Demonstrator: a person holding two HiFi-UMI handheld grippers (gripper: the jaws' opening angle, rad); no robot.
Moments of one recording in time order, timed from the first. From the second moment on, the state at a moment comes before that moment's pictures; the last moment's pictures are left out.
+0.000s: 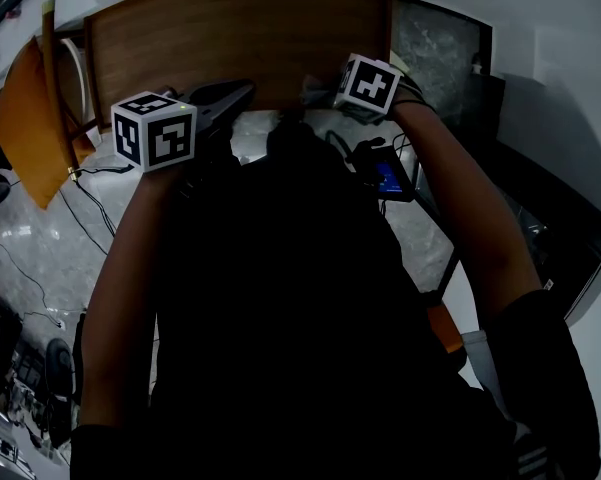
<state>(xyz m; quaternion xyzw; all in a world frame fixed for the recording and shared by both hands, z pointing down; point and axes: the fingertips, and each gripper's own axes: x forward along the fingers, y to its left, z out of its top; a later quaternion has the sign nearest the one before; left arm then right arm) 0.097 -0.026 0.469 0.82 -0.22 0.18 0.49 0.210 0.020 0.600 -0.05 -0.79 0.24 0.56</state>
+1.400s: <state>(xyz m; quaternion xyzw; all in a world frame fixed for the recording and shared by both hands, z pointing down) 0.085 -0.032 0.487 0.81 -0.24 0.19 0.50 0.257 -0.222 0.591 0.18 -0.76 0.00 0.62</state>
